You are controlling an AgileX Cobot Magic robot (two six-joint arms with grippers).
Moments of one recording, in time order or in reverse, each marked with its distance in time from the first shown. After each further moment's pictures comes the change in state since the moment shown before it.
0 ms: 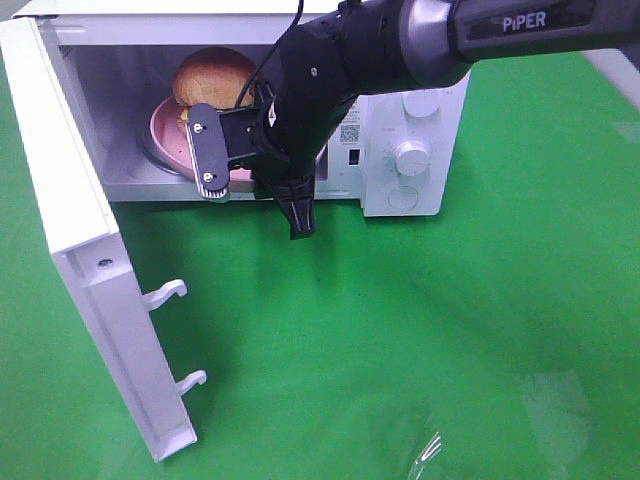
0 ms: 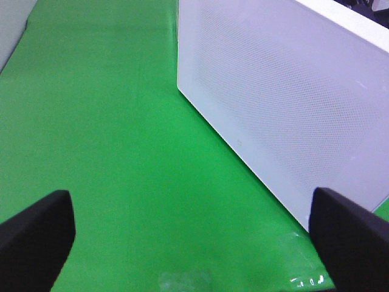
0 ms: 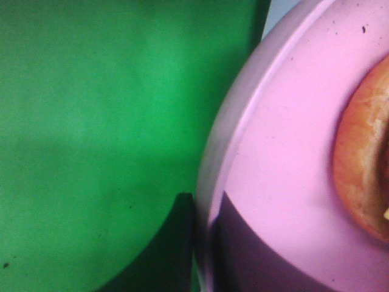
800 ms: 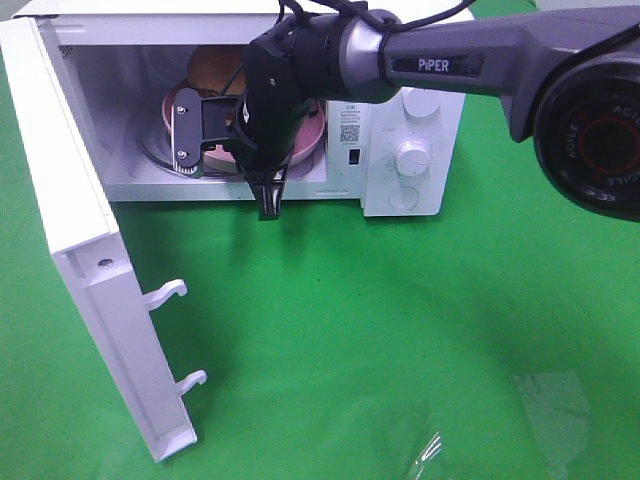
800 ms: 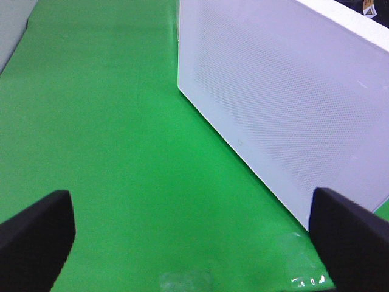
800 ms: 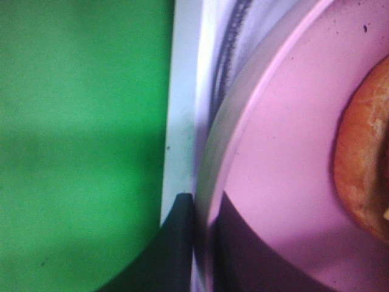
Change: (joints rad) left arm 0.000 0.000 0.000 0.002 0.000 0.000; right arm 0.002 0.209 -0.334 -0.145 0.100 0.257
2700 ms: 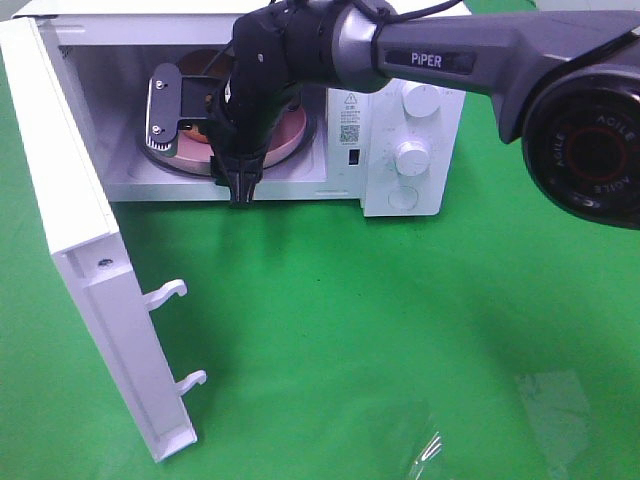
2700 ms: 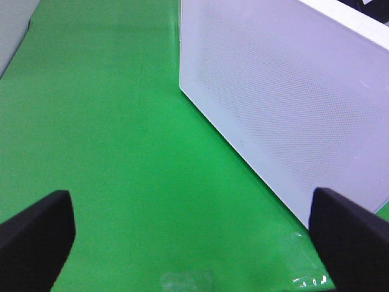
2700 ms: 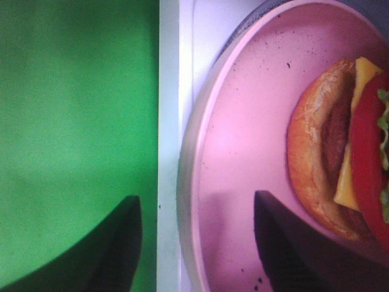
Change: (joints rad) left arm 0.000 0.000 0.001 0.004 0.000 0.000; right arm 0.009 0.014 -0.065 0.175 -0.001 -0.077
